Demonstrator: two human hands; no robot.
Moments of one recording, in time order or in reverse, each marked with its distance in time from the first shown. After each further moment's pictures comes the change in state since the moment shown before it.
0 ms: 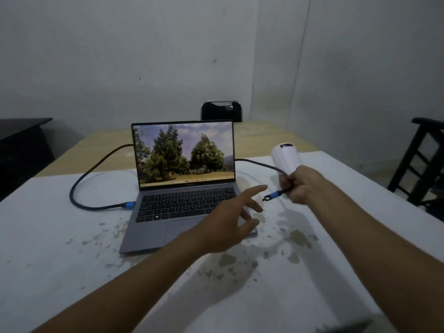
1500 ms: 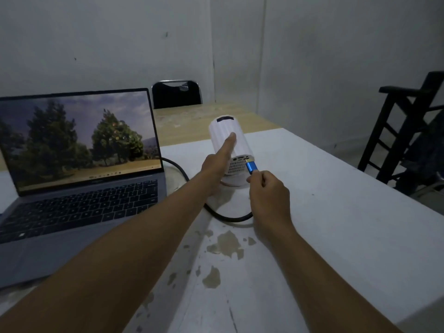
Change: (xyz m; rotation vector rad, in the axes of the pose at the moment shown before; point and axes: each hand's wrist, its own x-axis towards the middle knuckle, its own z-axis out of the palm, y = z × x) left_hand 0.247 -0.048 0.132 -0.617 0.351 -0.688; right_hand 0.091 0.044 -0.120 -0.671 0.224 -0.776
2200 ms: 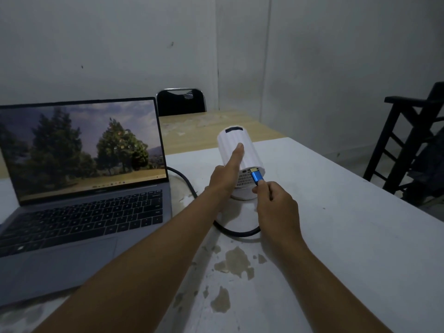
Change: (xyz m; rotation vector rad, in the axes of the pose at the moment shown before) left_hand 0.000 -0.008 0.004 0.002 0.002 0.043; right_hand 0.003 0.004 0.004 -0.075 -0.032 -0.073
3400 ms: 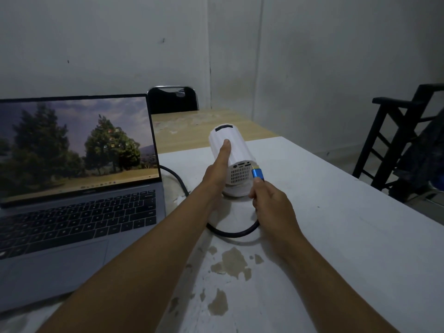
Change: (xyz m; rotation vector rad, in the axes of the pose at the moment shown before) left_hand 0.000 0.008 -0.006 -0.160 -0.079 -0.038; right_hand 0.000 -0.007 -0.011 0.141 -0.152 0.074
